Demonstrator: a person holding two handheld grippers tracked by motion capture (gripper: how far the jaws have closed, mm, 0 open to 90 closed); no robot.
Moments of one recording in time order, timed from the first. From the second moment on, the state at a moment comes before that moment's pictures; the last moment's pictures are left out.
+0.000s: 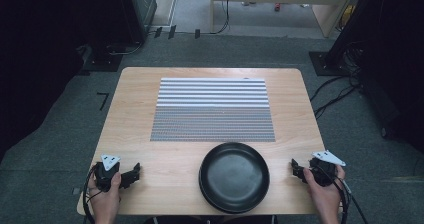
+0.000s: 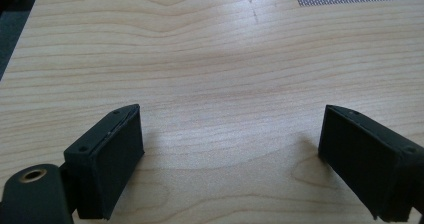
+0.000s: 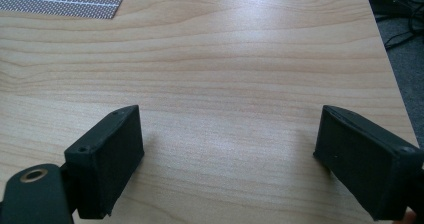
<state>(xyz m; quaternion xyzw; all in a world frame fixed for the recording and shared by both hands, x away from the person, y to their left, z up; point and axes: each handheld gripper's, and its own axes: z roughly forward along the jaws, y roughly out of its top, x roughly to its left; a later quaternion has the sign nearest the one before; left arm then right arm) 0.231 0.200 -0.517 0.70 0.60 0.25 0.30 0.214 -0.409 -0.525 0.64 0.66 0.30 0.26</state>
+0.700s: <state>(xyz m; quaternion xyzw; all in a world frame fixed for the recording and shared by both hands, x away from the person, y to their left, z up) 0.232 0.178 -0.503 0.70 0.58 0.23 0.35 0.205 -0.412 -0.514 0.65 0.63 0.33 0.27</state>
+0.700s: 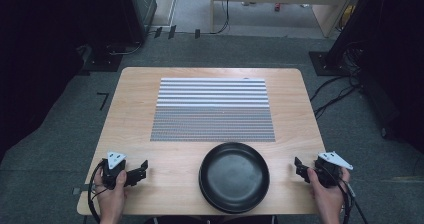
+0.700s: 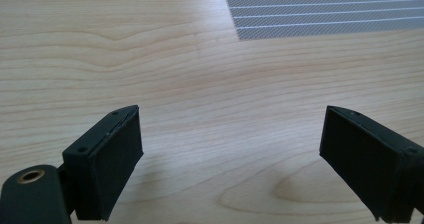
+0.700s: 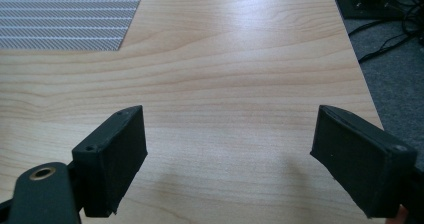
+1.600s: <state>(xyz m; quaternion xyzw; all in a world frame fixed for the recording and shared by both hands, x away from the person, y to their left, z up) 0.230 0.128 -0.493 0.72 0.55 0.20 0.38 0.195 -0.384 -0.495 0.63 0.63 0.37 0.25</state>
